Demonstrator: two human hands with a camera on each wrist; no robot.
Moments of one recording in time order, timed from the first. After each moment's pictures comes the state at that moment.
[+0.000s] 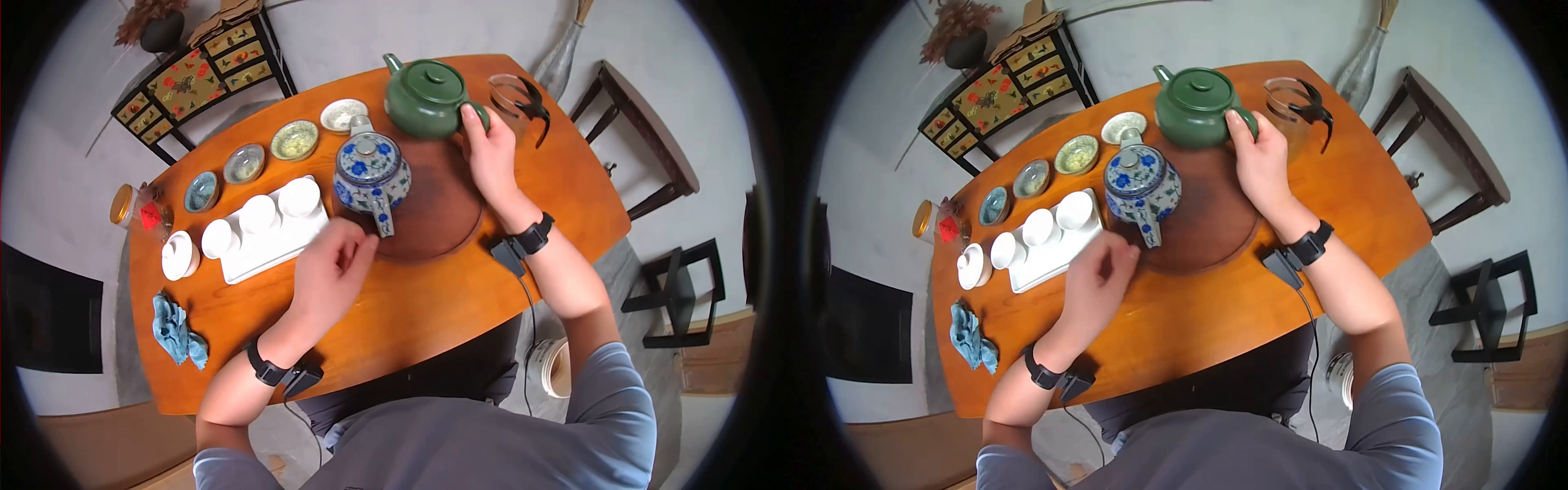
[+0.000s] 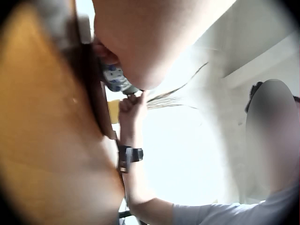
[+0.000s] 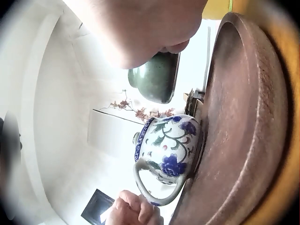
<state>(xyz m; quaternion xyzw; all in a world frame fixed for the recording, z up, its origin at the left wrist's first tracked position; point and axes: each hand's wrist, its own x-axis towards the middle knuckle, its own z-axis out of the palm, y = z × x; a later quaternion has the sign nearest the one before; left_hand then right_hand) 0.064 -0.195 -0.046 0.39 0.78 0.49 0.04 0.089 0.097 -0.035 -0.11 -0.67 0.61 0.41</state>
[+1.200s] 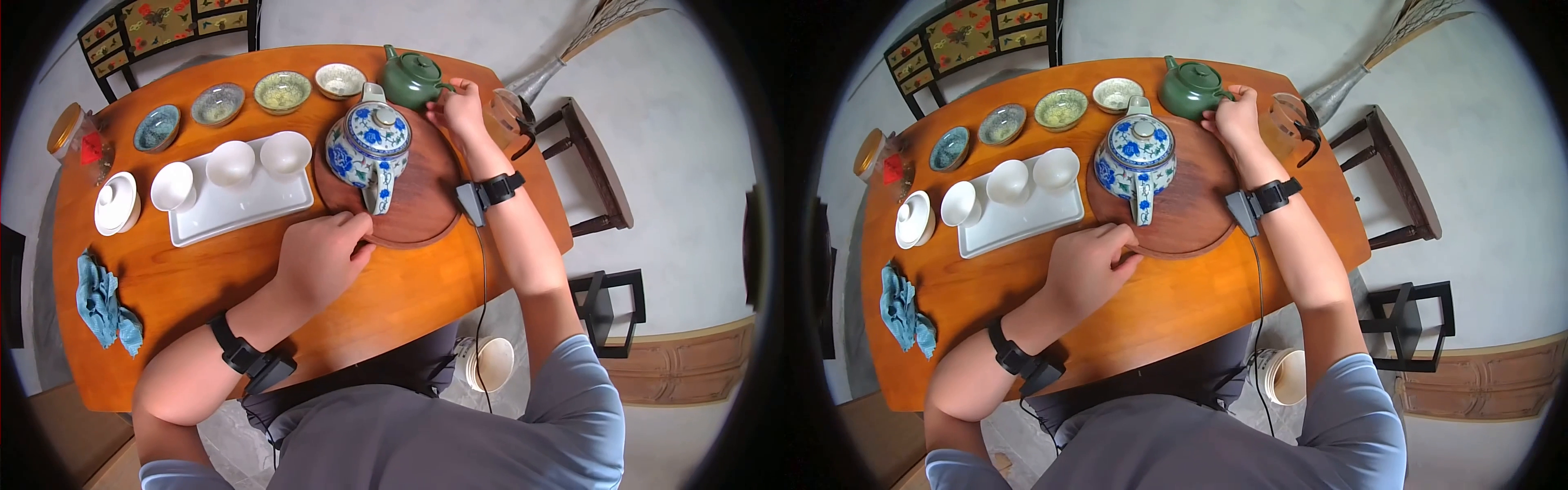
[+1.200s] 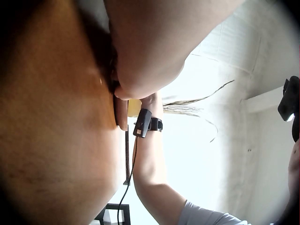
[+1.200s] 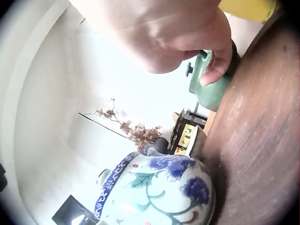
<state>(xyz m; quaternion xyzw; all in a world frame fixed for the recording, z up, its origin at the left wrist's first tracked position) 0.065 -0.195 -0.072 0.50 0.75 0.42 -0.04 0.013 0.121 -0.021 -0.31 -0.70 0.58 0.26</state>
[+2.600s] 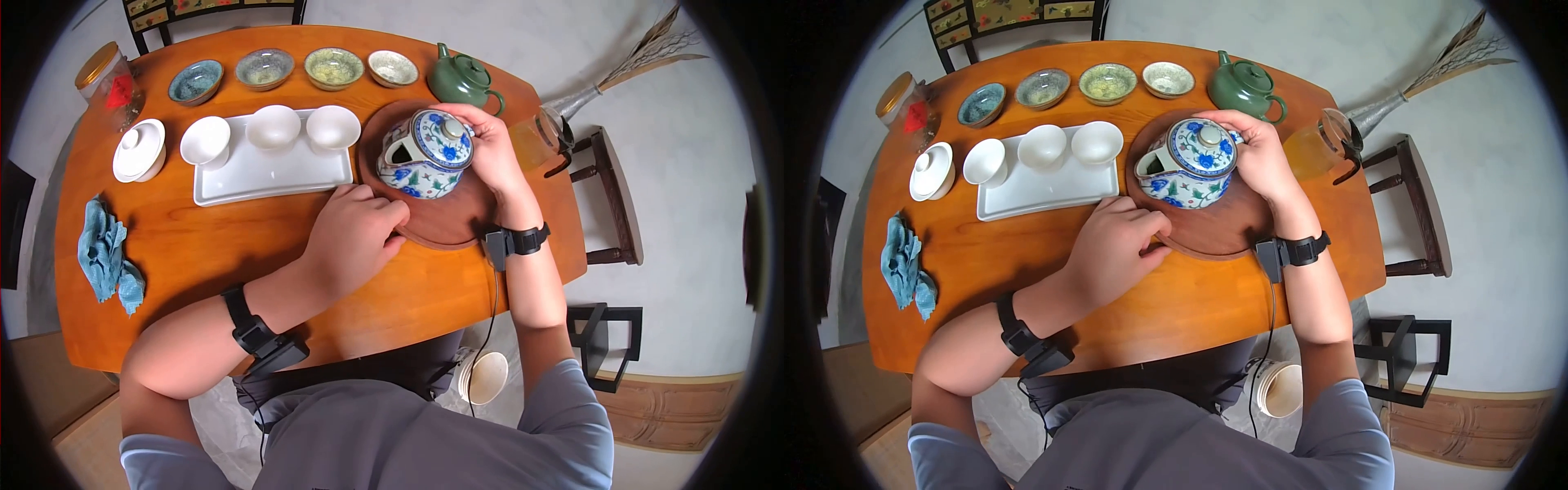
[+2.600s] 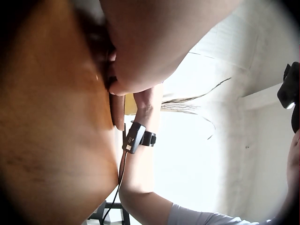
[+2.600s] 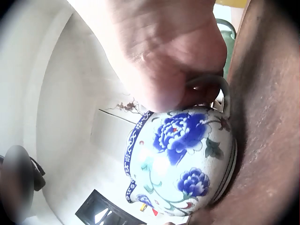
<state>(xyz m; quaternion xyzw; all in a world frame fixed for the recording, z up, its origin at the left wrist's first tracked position) 0.063 -0.196 -0.082 0.50 0.74 0.45 -0.08 0.059 0.067 -0.023 0.01 -0.79 0.60 0.09</state>
